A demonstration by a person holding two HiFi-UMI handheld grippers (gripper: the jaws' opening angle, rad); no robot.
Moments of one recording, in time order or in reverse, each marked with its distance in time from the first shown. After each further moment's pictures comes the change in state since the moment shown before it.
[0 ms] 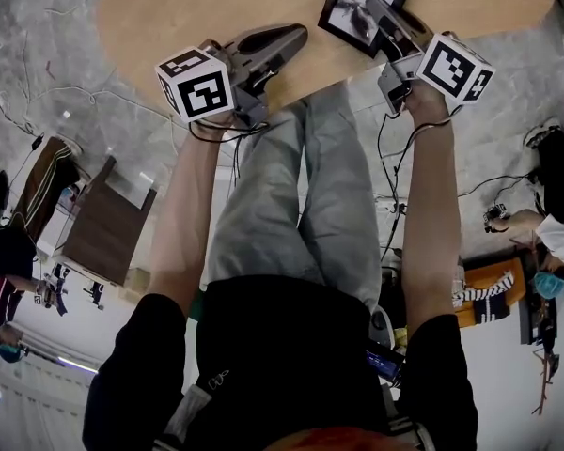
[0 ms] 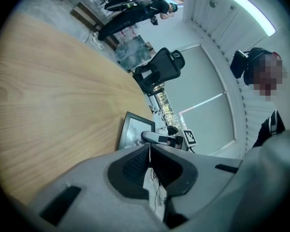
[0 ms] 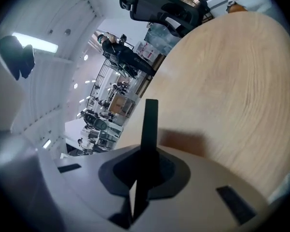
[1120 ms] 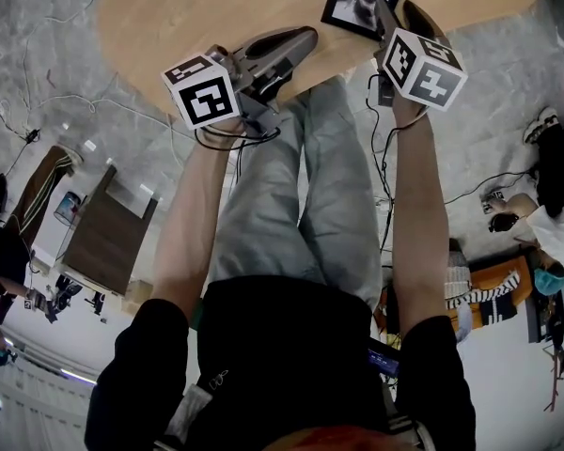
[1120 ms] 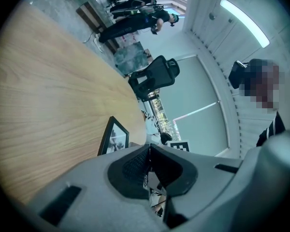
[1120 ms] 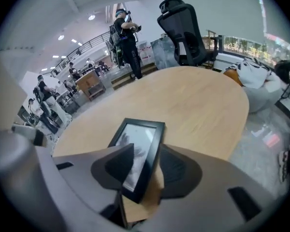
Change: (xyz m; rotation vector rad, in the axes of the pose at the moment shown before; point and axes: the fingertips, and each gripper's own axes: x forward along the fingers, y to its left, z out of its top) left arm 0.000 -0.026 0.006 -0.051 -0.089 -0.085; right arm -0.026 -0.047 0.002 -0.382 -0.029 -0.591
